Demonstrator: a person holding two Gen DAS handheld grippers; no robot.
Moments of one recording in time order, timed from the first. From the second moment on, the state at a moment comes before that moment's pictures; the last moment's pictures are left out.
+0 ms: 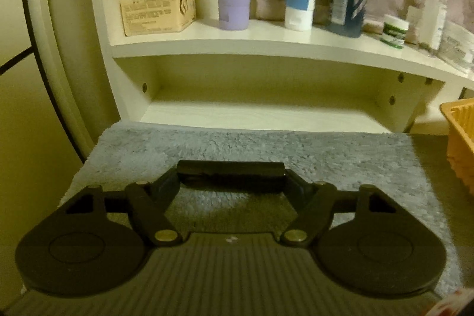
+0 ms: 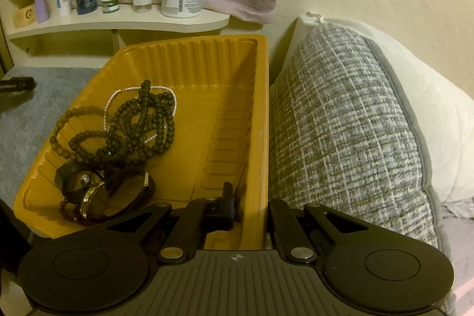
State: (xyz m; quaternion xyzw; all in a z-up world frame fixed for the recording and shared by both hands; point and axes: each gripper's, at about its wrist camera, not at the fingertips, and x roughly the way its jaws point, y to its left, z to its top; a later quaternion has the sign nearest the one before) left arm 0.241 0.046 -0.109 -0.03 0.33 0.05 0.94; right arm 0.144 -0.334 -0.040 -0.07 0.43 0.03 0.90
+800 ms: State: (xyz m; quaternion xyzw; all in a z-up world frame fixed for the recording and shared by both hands) left arm 0.174 -0.086 -0.016 0.02 0.29 -0.21 0.93; right arm 0.129 -0.389 -0.060 0.09 0.40 0.06 0.91
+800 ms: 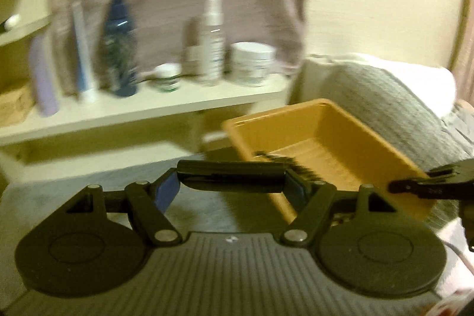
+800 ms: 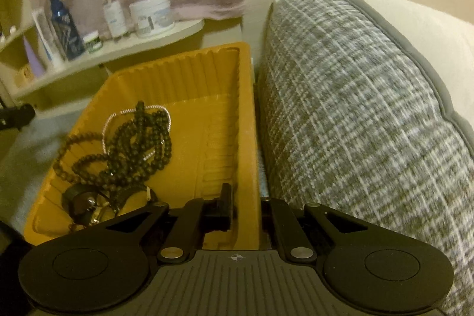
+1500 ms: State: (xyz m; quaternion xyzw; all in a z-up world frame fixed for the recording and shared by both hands) left arm 0.177 -0.188 -0.024 0.12 0.30 -0.31 0.90; right arm 0.058 -0.409 -0.023 0.13 0.32 0.03 0.94
